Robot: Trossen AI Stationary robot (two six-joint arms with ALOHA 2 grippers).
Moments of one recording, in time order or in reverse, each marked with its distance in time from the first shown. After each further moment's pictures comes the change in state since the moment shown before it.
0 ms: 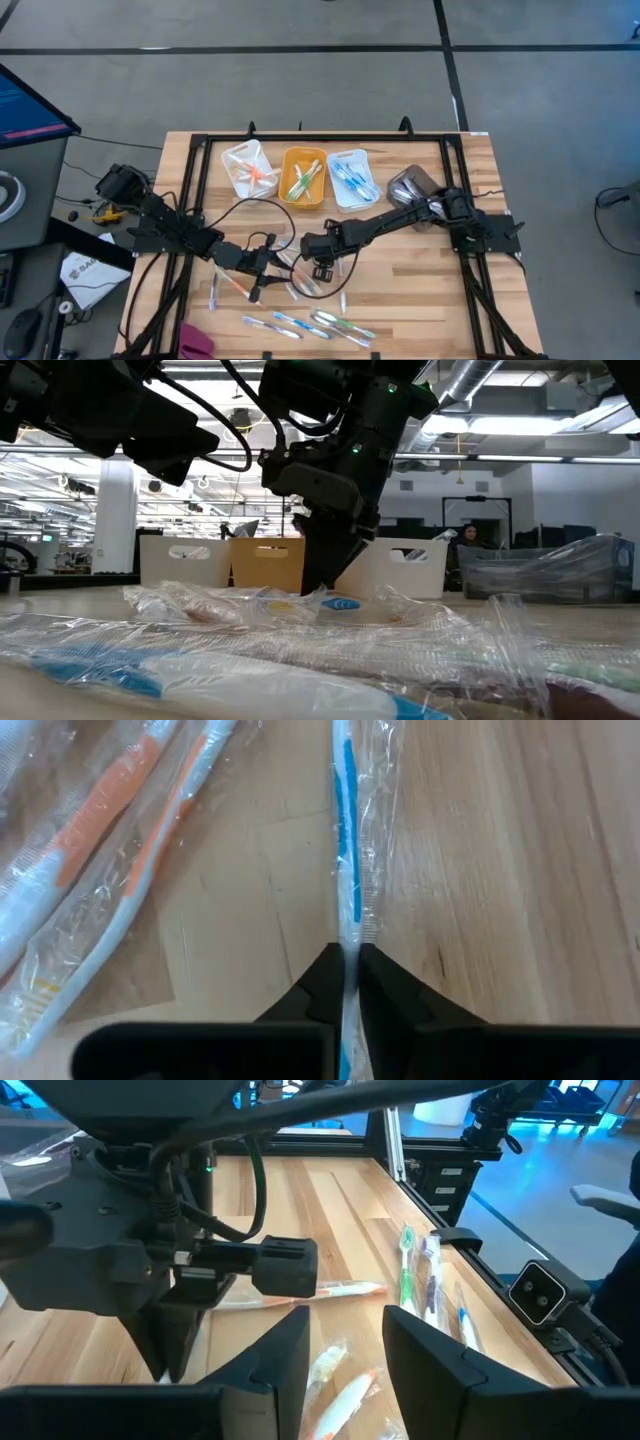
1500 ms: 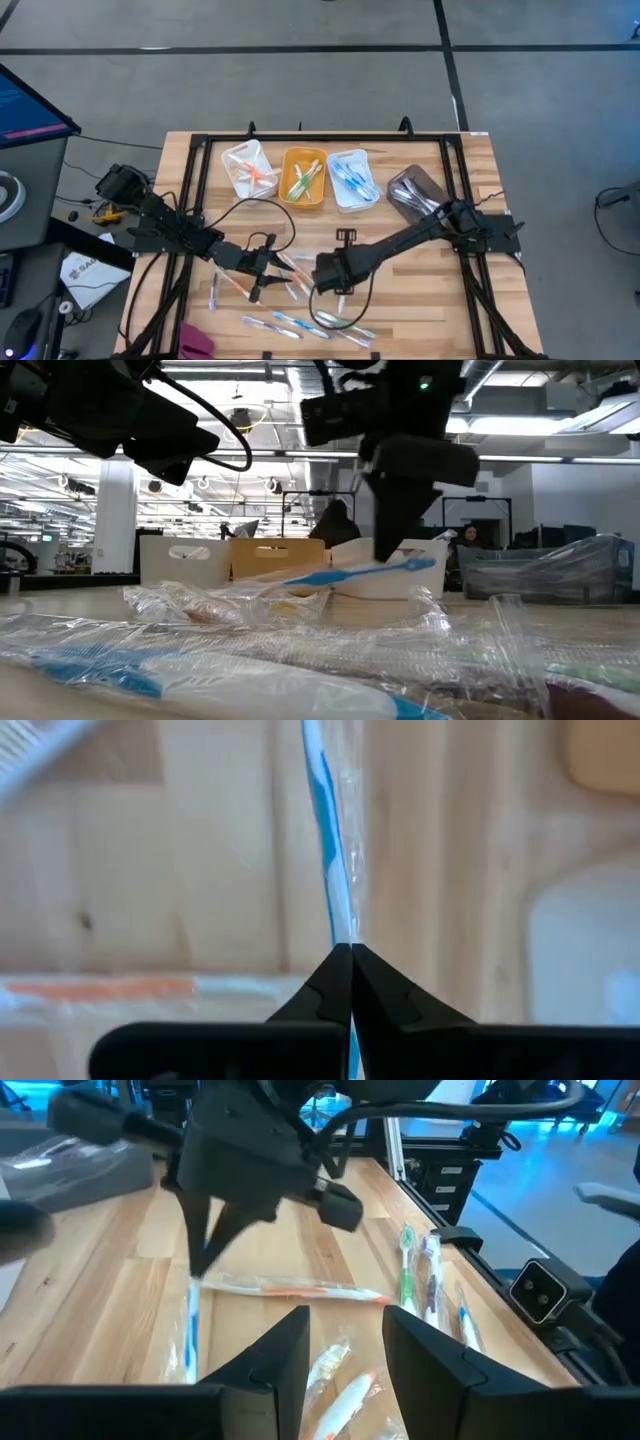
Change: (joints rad) left arm 0.000 0.000 0.000 0.000 0.000 0.009; right arm 0.182 -0.001 0.158 -0.467 0.274 -0.015
